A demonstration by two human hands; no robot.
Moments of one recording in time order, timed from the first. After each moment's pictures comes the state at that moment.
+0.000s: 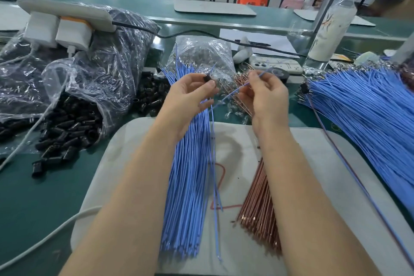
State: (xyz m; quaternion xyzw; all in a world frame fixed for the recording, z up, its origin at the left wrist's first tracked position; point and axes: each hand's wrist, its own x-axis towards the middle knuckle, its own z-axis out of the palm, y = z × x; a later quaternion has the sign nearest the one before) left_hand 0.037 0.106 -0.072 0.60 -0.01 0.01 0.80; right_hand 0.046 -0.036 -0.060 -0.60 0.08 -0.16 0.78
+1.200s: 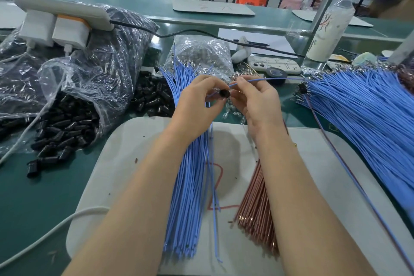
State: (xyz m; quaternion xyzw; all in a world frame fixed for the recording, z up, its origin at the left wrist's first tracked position) left_hand 0.026 0.090 -0.073 0.82 -0.16 0.17 0.52; right_hand 0.043 -0.030 -0.063 -0.60 0.07 -0.09 0.79
